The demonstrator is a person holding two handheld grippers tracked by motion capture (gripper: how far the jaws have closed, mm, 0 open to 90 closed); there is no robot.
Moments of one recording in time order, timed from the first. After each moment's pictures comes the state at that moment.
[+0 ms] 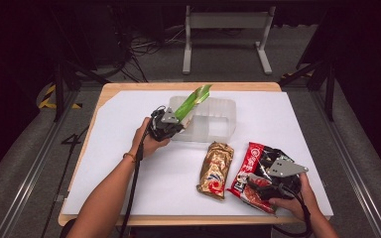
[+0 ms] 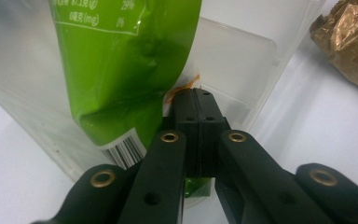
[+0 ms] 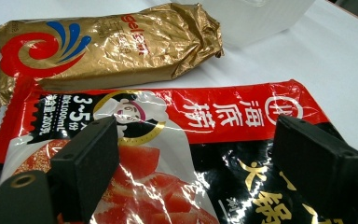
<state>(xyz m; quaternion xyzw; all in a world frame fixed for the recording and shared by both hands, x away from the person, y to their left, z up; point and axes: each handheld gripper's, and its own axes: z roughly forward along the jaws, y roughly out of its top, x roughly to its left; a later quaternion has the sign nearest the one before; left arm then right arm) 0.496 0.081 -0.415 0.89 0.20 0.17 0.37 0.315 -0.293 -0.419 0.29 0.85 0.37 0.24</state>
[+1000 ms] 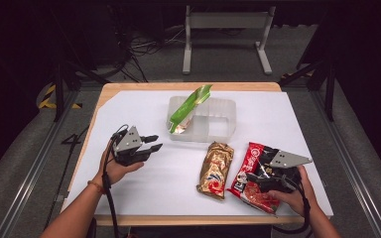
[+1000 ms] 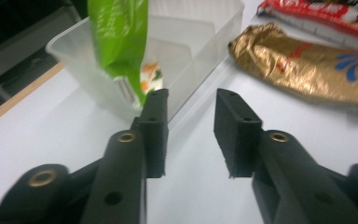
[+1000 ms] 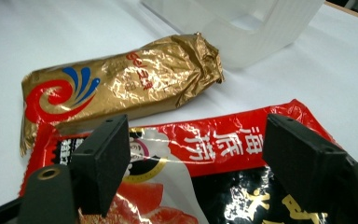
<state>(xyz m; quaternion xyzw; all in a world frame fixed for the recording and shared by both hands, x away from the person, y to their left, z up) 0.394 0.171 -0.395 0.84 0.17 0.21 0.47 0.327 -0.293 -0.404 0.31 0.83 0.41 0.20</state>
